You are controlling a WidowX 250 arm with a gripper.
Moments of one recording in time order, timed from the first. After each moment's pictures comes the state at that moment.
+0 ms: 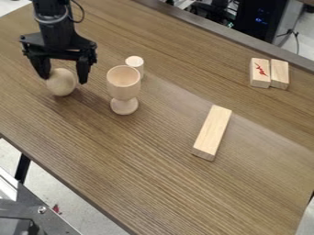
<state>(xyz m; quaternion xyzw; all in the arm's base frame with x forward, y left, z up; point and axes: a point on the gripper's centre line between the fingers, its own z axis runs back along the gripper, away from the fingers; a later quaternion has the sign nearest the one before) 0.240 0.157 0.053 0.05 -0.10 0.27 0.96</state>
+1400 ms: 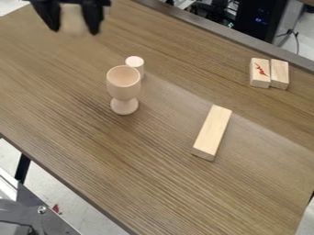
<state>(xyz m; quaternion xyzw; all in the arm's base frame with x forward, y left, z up) 0.233 0.101 0.157 0.01 -0.19 0.22 0.96</state>
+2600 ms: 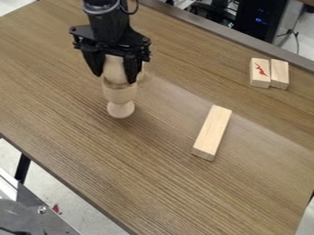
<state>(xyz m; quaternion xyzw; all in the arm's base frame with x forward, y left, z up) 0.261 0.071 0.090 -0.01 -0.13 0.16 0.98</state>
